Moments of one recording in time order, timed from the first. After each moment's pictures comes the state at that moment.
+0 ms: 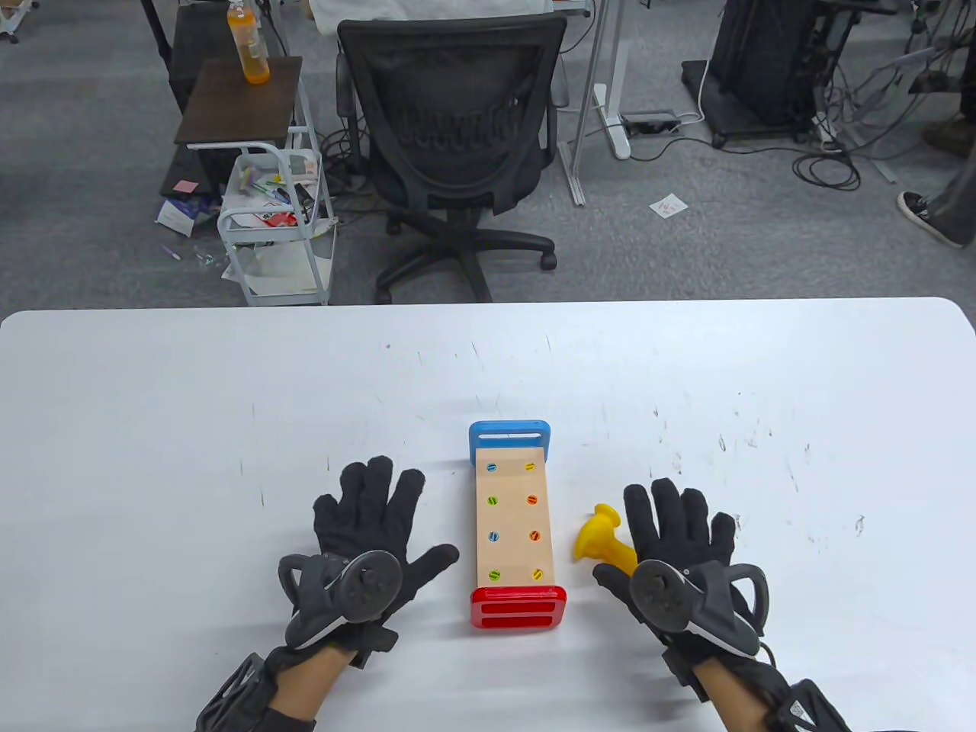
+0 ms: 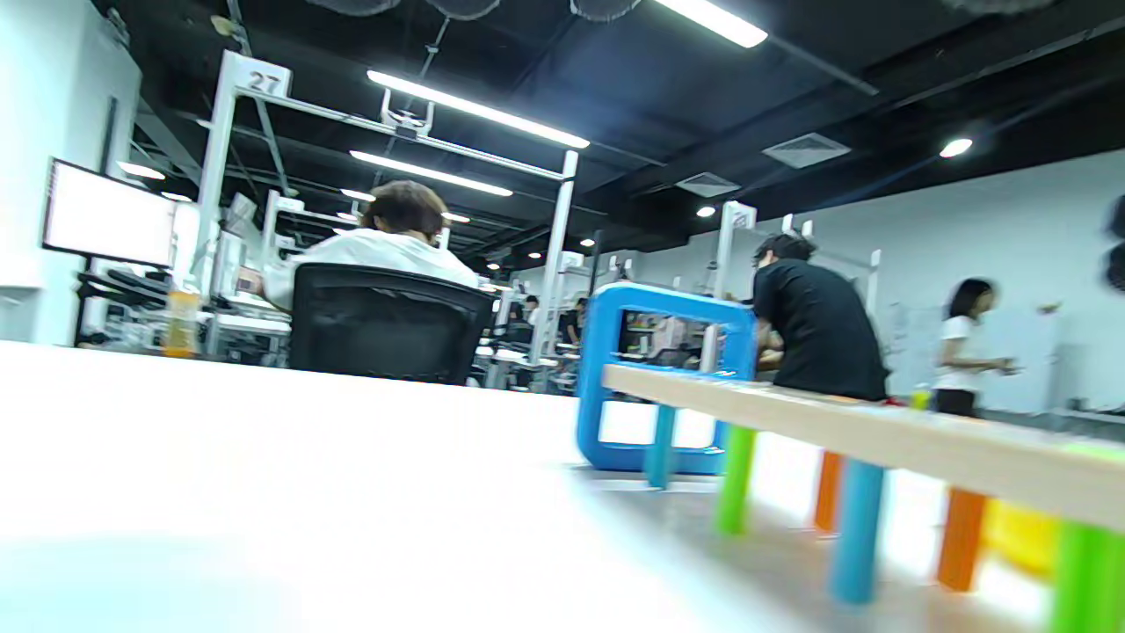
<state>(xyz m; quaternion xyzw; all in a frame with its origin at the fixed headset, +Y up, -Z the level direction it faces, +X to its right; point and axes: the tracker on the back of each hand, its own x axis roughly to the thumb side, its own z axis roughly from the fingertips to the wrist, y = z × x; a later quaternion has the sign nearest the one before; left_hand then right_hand) -0.189 -0.706 -0.298 0.13 -0.14 0.08 0.98 0.166 -0.706 -0.276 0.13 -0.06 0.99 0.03</state>
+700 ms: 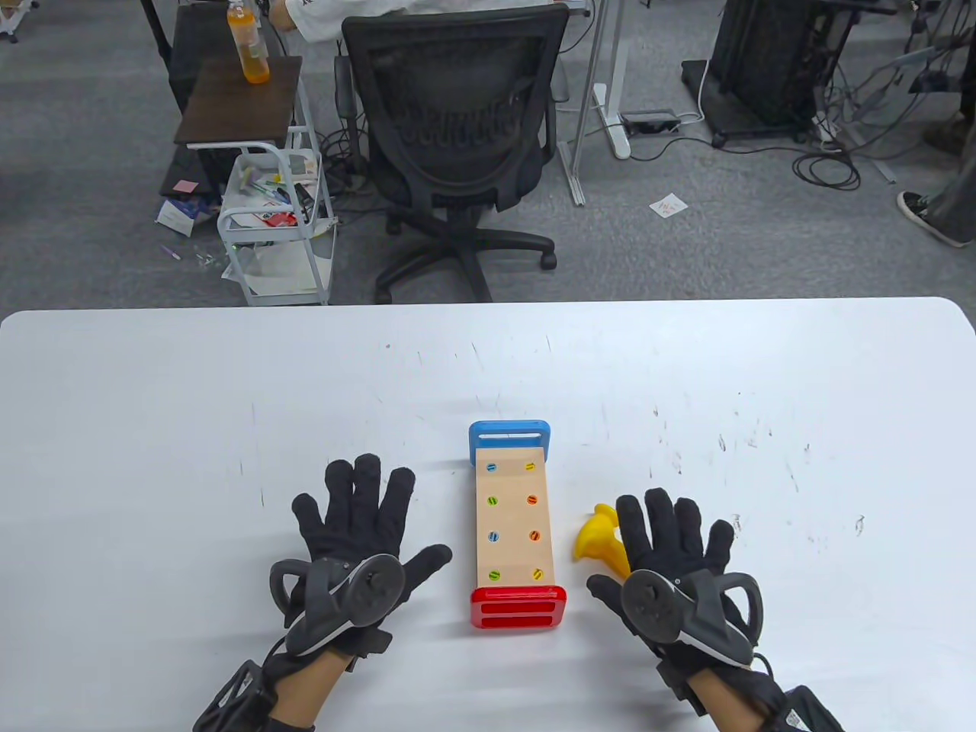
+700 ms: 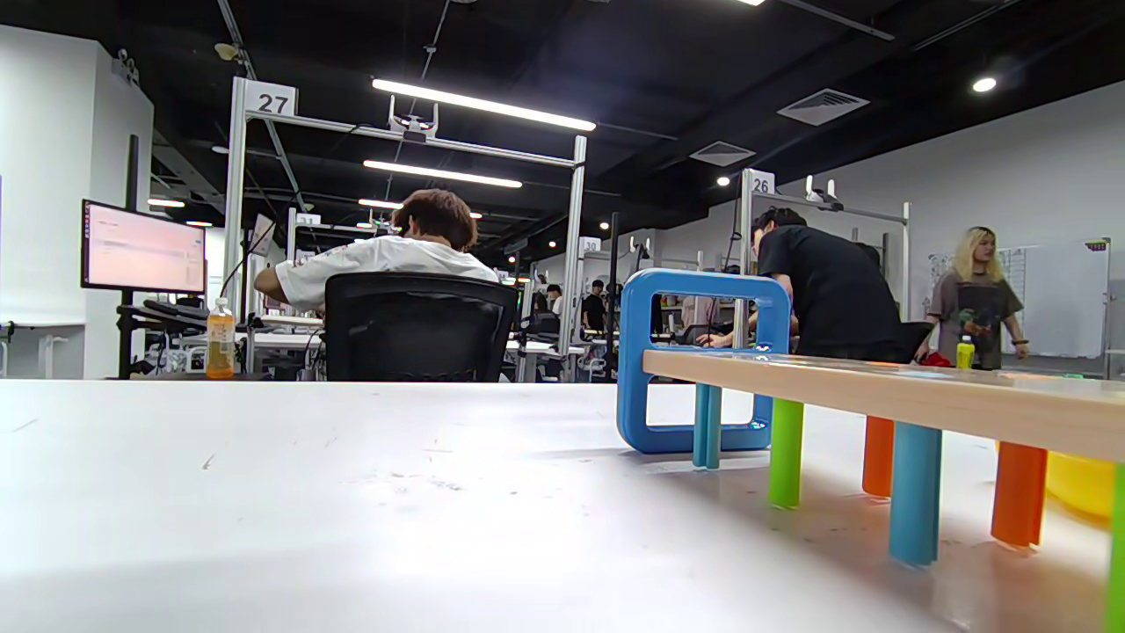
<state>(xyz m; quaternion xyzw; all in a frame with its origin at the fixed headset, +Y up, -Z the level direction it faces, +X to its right) -0.183 -0.702 -0.292 0.13 -0.13 0.04 0.98 0.161 -0.711 -0.271 0.13 -0.04 0.99 0.03</state>
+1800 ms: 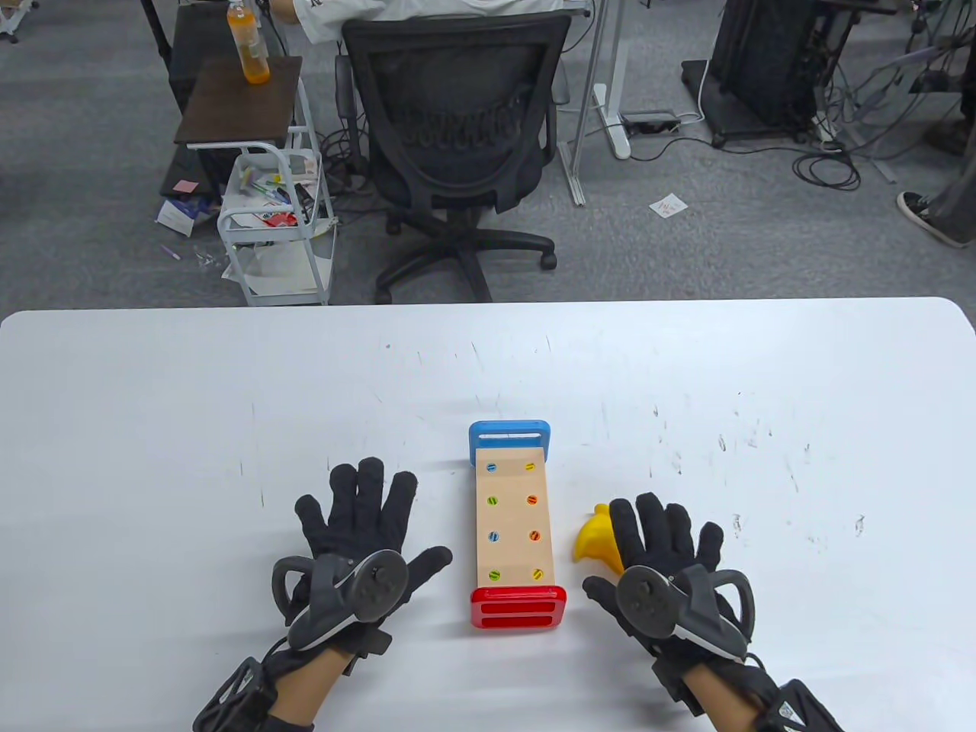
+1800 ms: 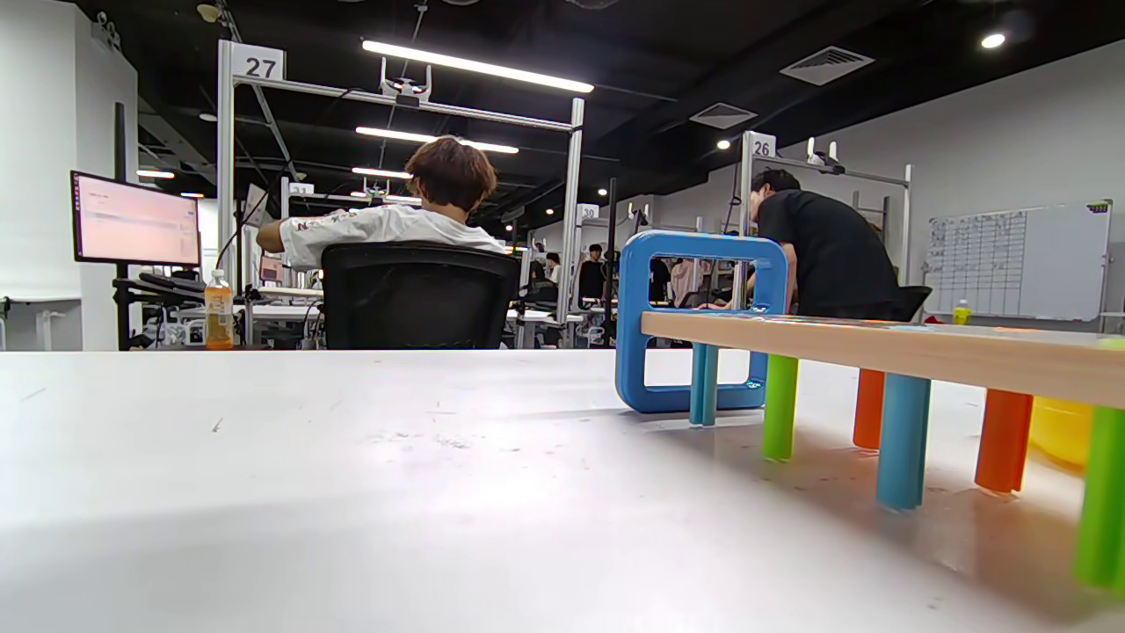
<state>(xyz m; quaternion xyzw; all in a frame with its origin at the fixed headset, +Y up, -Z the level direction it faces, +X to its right) -0.181 -0.703 -0.293 0.10 -0.13 0.03 0.99 0.158 -0.720 -0.275 0.14 -0.02 0.99 0.04</state>
